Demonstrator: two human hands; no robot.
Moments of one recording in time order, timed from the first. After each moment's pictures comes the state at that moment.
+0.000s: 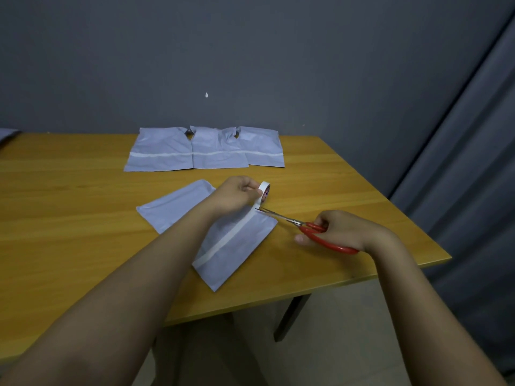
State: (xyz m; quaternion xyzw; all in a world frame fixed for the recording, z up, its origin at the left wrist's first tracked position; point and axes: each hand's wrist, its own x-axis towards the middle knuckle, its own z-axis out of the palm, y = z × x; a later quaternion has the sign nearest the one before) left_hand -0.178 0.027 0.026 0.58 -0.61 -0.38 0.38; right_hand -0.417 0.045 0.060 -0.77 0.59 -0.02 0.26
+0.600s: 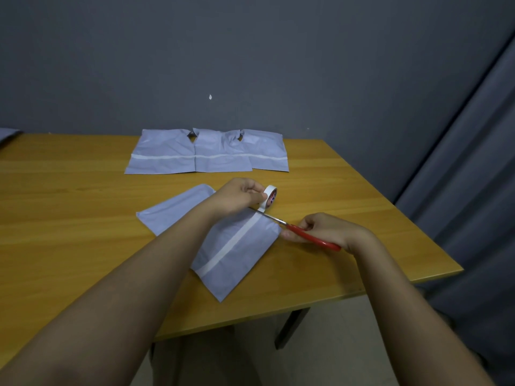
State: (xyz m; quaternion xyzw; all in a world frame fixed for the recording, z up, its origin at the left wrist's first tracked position) left_hand -0.172 0.017 0.028 0.57 -0.60 -0.42 0.38; right_hand -0.389 0.016 0.043 -0.75 0.56 -0.02 0.35
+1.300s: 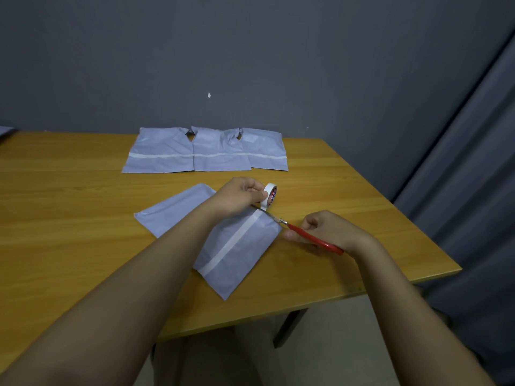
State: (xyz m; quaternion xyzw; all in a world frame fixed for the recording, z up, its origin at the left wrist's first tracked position) left_hand -0.177 0.016 0.028 0.57 -0.59 -0.41 0.39; right_hand -0.395 0.019 0.039 -0.75 0.53 -0.10 0.38
